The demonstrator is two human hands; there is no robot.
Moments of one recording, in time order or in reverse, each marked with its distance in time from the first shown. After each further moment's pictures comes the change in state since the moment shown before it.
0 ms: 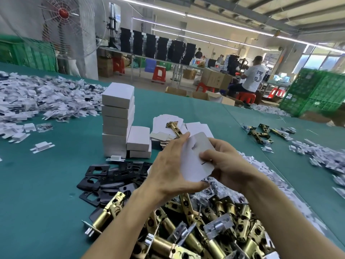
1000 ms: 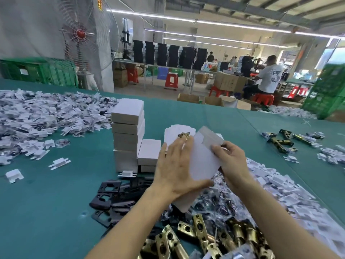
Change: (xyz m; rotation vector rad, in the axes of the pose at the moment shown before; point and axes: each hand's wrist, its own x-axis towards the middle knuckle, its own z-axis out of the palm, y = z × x) left_hand 0.047 -0.030 0.000 0.522 0.010 -0.034; right_hand 0.078 0.031 -0.019 0.015 0.451 -0.296
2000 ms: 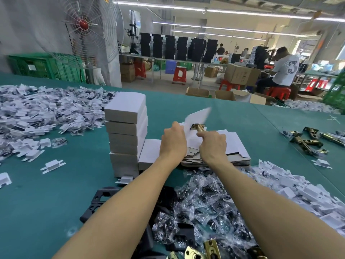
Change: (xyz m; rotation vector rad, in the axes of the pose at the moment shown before) left_hand 0.108 -0.058 0.048 -0.248 0.159 -0.507; right_hand 0.110 0.063 0.069 -1.208 0.002 -0.216
